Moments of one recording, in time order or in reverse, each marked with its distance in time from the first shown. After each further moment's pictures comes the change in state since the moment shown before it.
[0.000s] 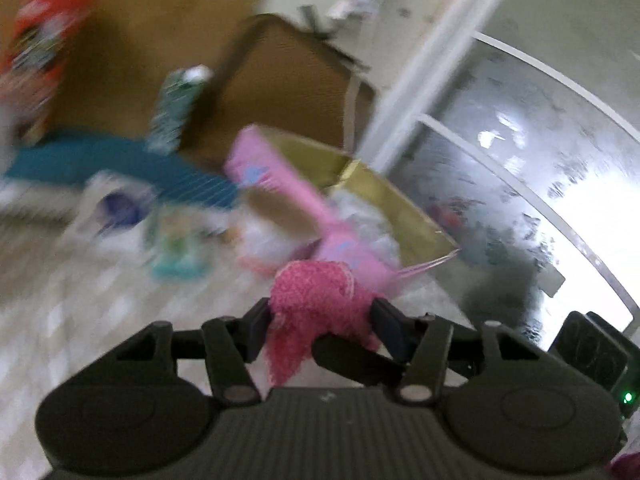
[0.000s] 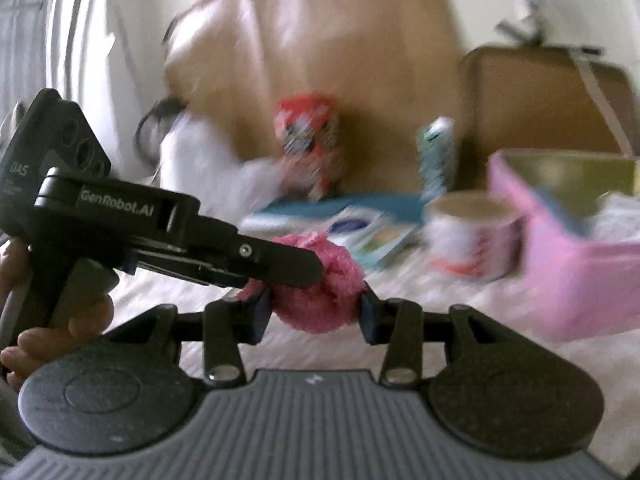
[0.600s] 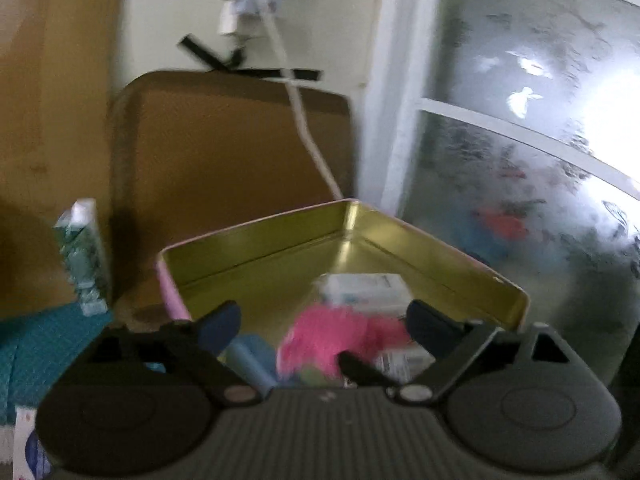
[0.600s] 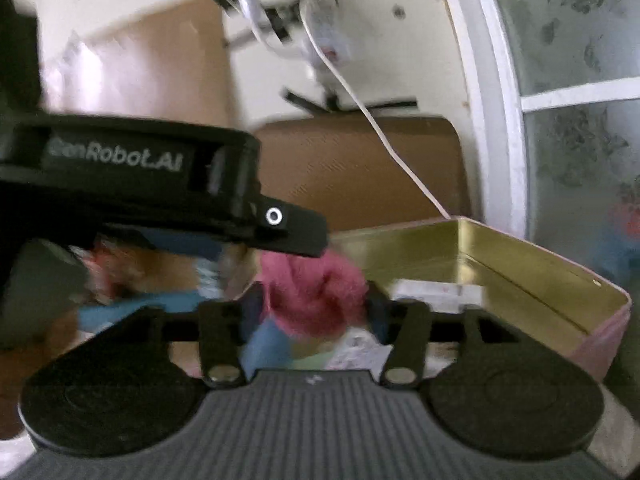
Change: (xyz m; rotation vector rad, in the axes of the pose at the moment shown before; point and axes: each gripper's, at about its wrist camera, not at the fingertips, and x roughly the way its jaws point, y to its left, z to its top) left arm 0.157 -0.084 0.098 0.270 -0.008 0.234; right arm 0.023 -0.152 0.046 0.056 -0.093 -0.457
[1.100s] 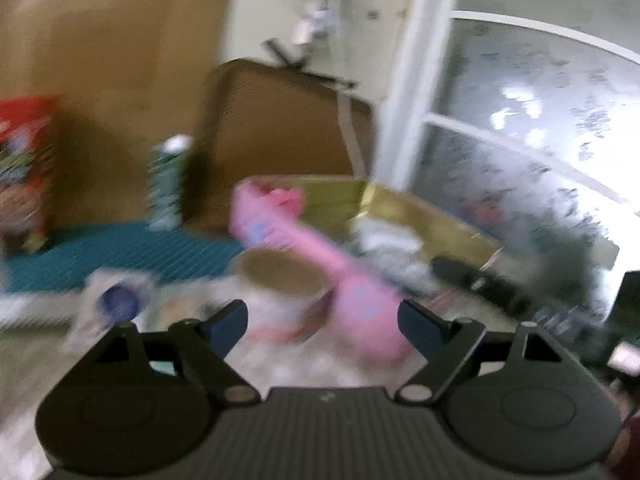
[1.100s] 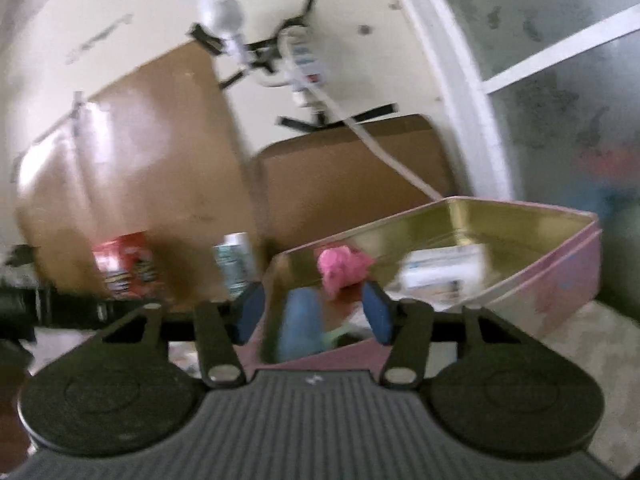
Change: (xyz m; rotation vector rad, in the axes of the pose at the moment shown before) left arm -0.133 0.064 -0.114 -0.081 -0.064 -0.007; right arm -0.087 0.018 -0.033 0.191 -0.105 0.165
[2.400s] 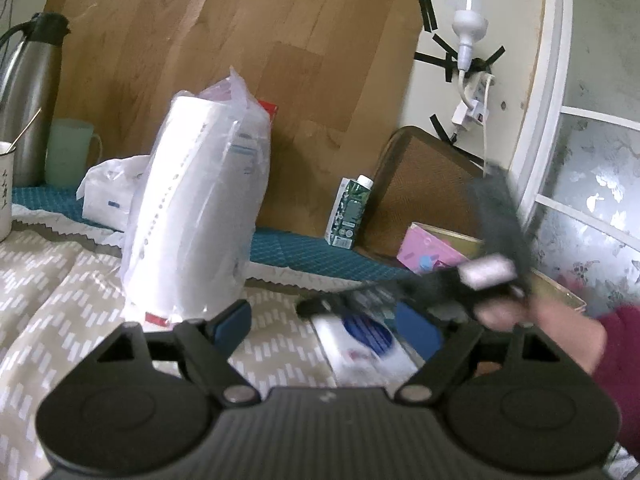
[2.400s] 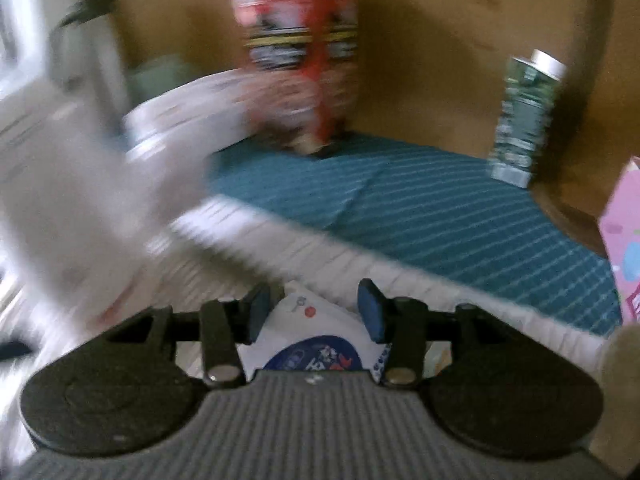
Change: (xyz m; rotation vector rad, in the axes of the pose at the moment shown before) left arm -0.103 0.115 -0.065 -0.191 -0.223 0.220; right arm 0.204 0.187 -0.050 -0.363 0.688 0.341
